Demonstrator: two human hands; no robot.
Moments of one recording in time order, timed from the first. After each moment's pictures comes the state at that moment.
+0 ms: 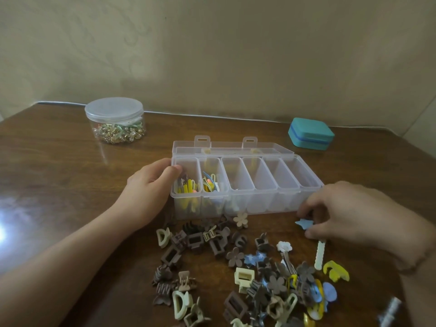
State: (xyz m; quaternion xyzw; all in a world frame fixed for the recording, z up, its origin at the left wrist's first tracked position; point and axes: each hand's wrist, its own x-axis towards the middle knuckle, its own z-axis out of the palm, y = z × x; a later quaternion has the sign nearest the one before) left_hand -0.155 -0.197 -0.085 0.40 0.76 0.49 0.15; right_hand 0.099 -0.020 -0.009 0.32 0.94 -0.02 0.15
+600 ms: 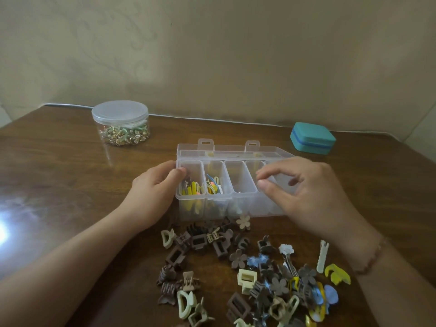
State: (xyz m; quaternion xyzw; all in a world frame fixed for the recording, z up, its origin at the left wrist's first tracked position) left_hand -0.155 -0.198 -0.084 0.40 0.76 0.49 0.15; right_hand 0.058 -0.048 -0.028 0.17 0.93 -0.17 -0.29
